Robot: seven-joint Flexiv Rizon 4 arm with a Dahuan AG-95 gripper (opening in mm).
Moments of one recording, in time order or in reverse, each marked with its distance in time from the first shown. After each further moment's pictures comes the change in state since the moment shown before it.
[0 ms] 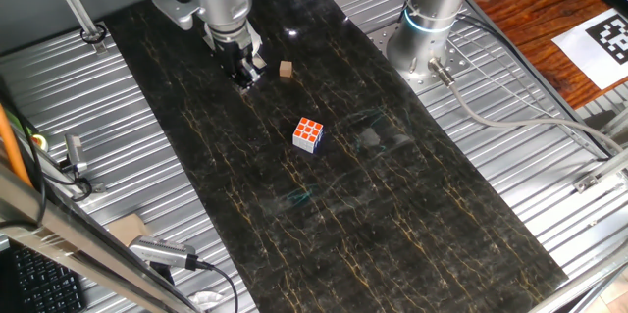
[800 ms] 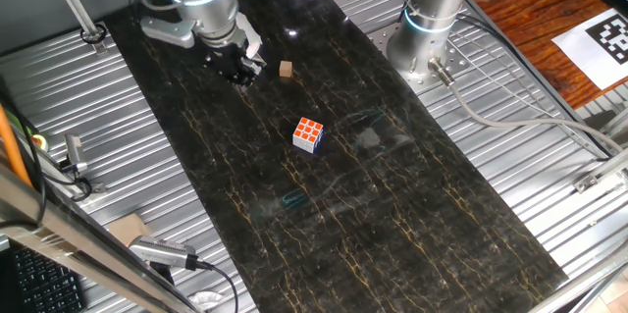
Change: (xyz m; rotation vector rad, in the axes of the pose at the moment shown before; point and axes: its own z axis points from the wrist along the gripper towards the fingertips) arm 0.011 -0.009 -0.002 -0.036 0.089 -0.348
